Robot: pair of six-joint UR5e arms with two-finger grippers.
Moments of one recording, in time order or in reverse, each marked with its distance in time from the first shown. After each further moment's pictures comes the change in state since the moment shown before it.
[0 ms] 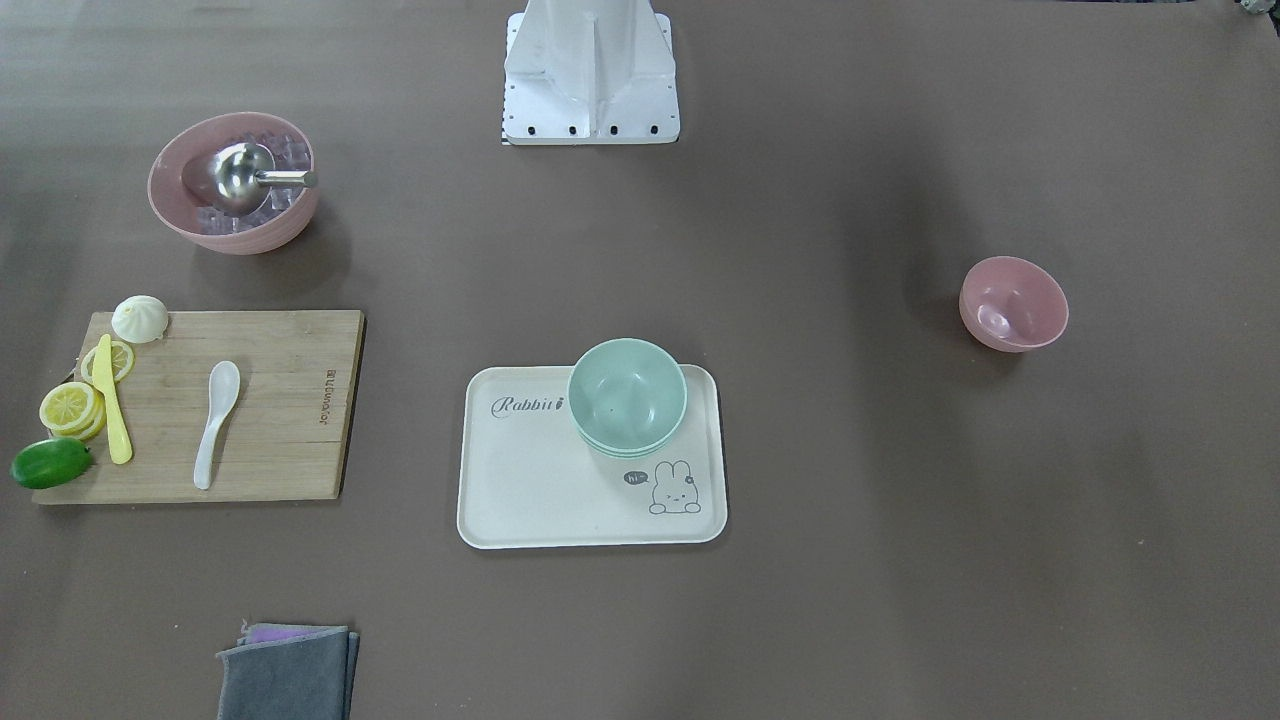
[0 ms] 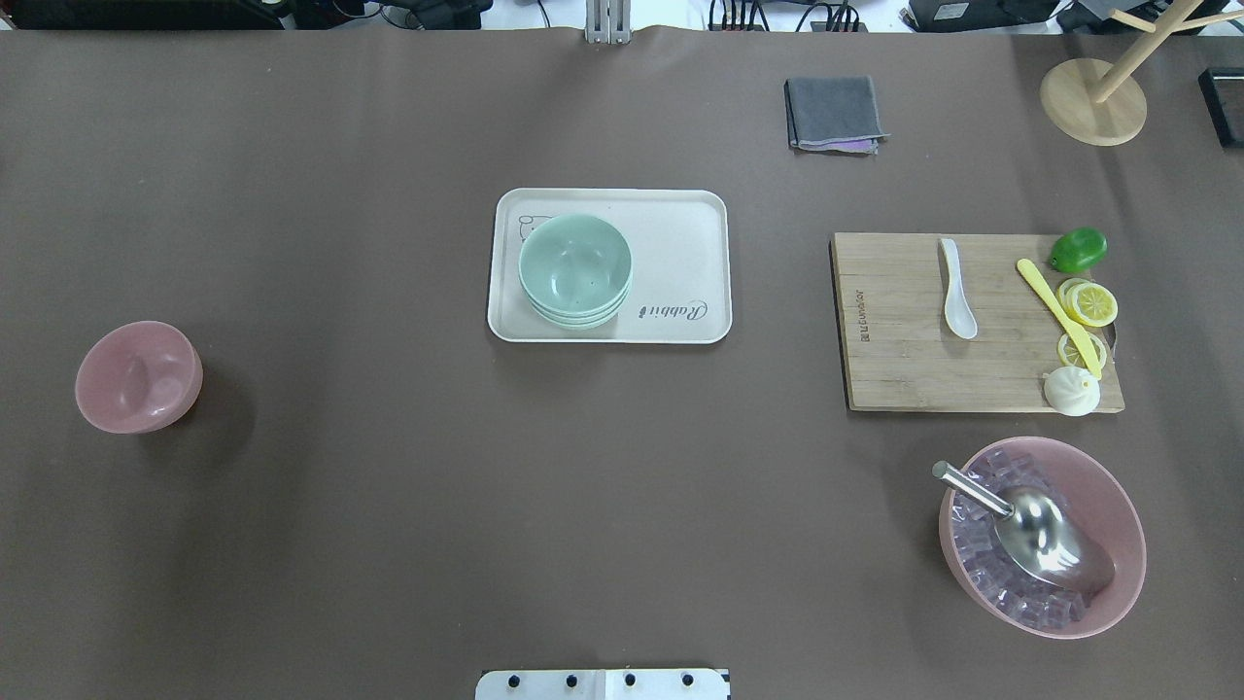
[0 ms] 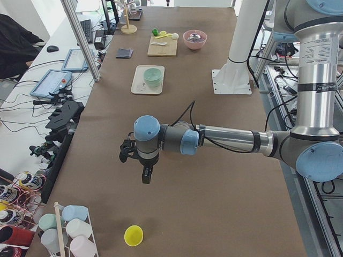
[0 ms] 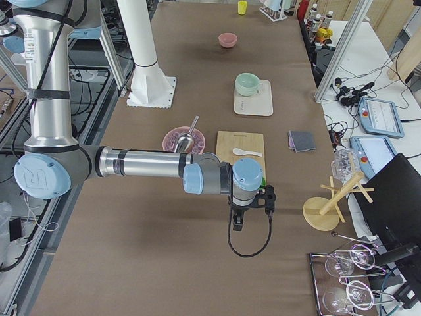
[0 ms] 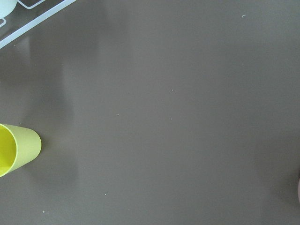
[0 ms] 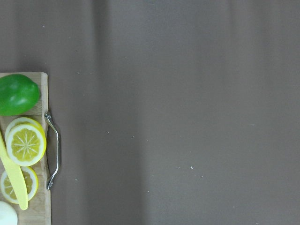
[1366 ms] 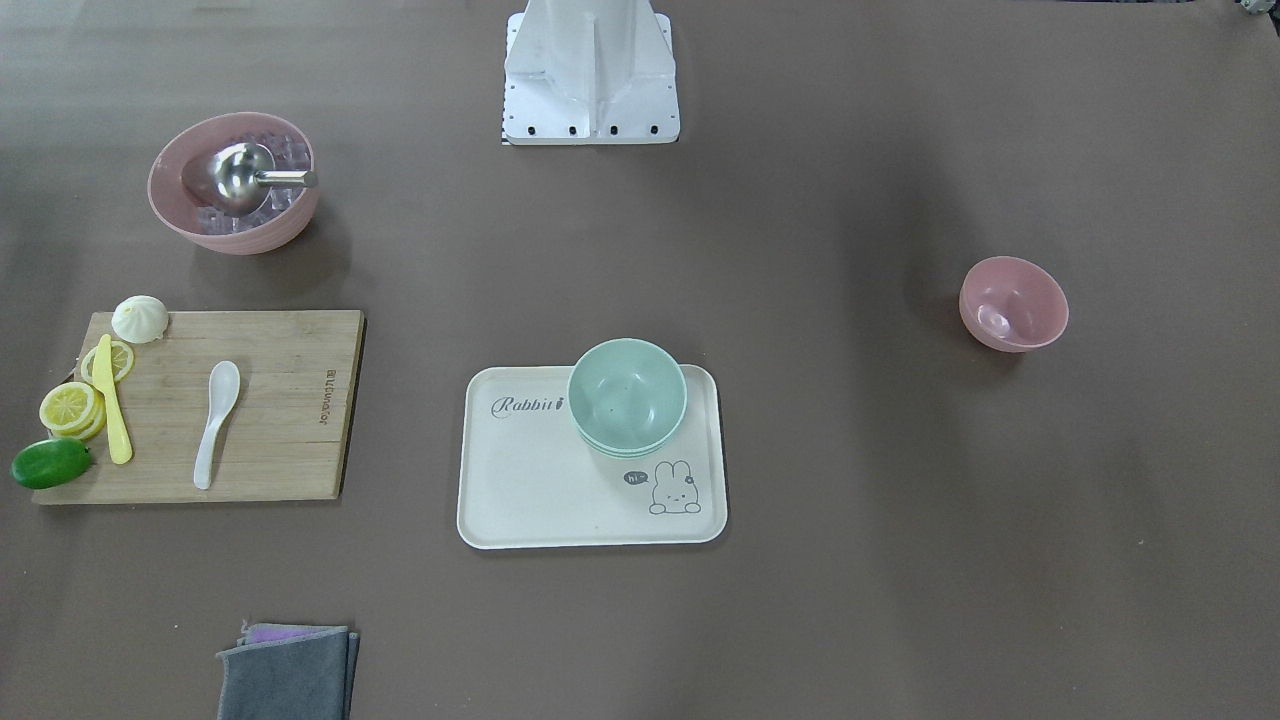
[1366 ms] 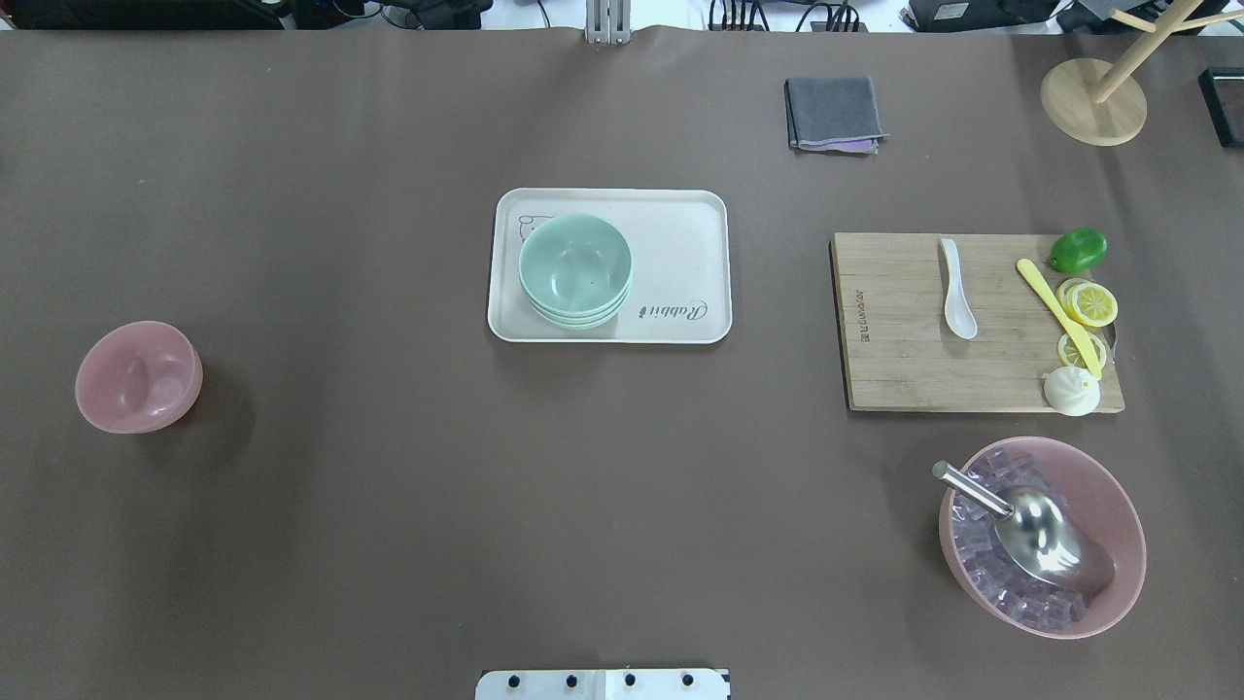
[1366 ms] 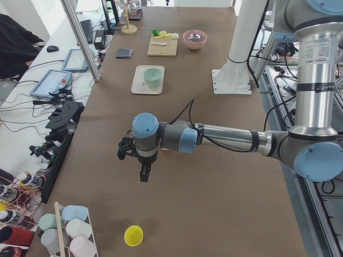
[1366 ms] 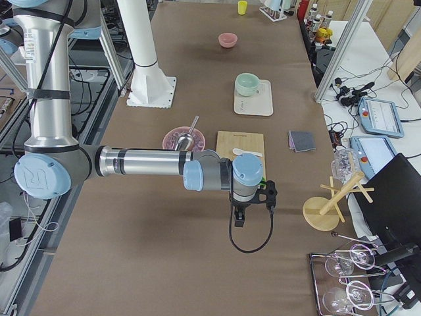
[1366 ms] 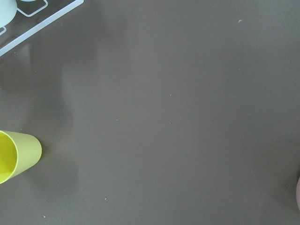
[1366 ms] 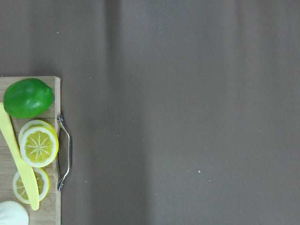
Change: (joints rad) left arm 0.001 -0.013 0.001 0.003 0.005 0.002; right arm 0.000 0.001 0.019 0.000 0.007 0.005
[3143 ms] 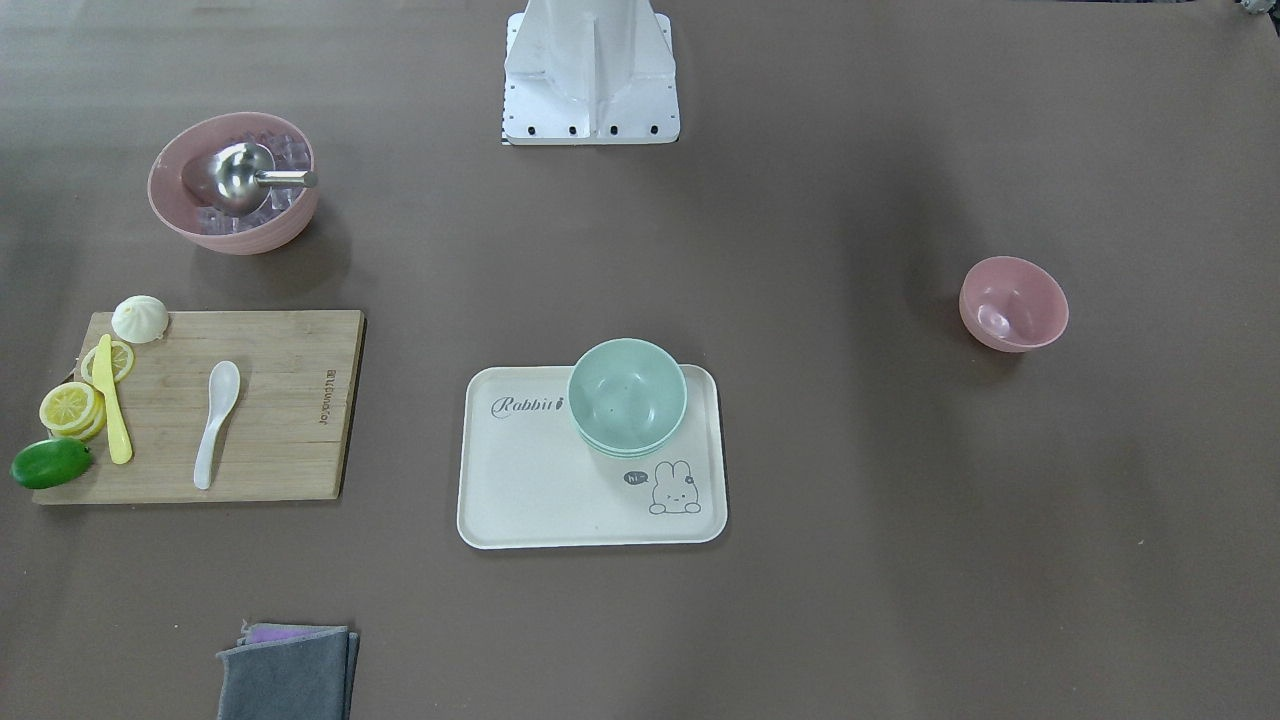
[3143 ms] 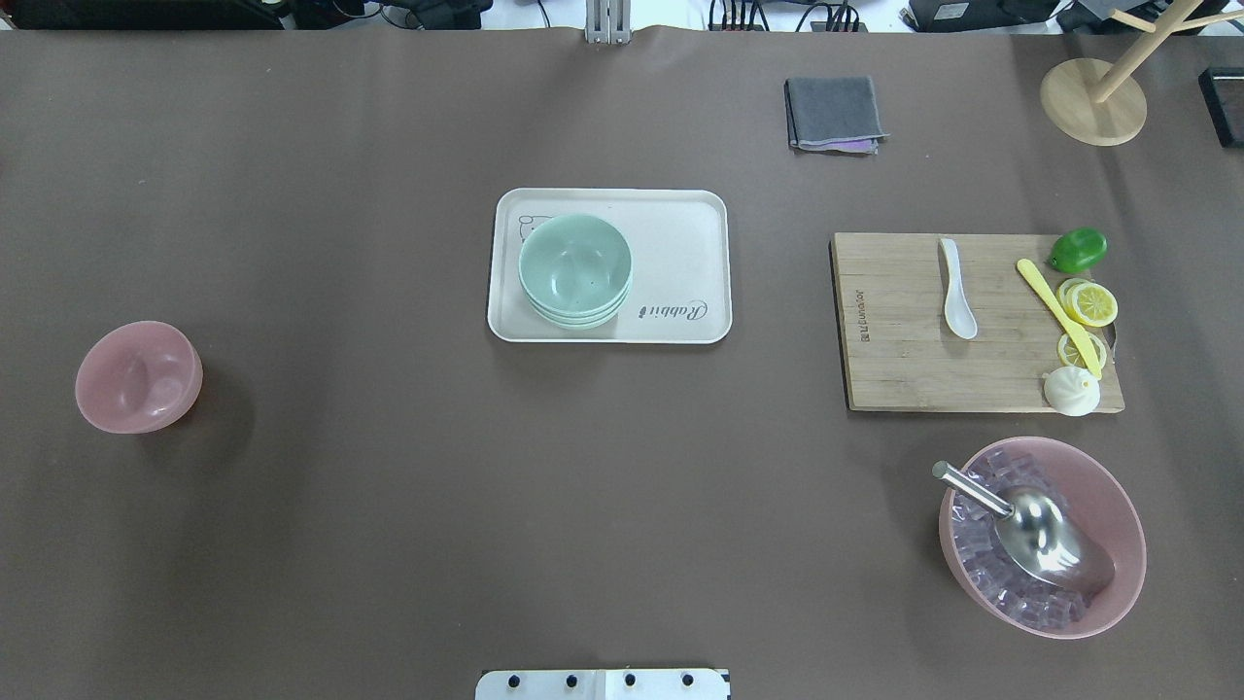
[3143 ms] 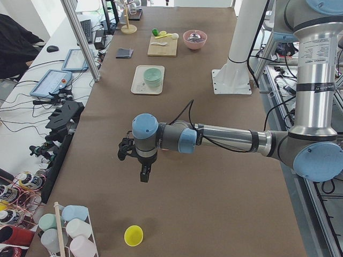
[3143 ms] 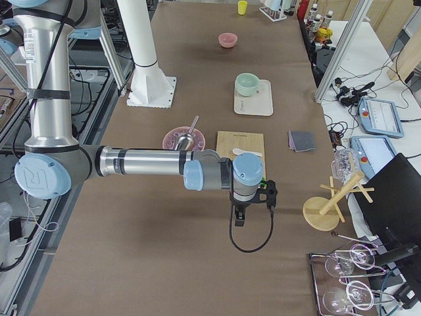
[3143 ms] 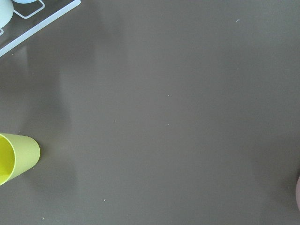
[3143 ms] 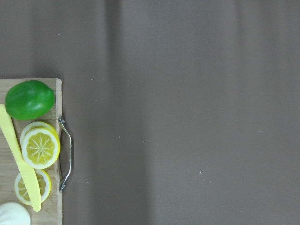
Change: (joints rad) left arm 0.007 0.001 0.007 -0.004 0.000 -0.004; right arm 0.000 0.003 -0.001 0.002 0.000 0.005
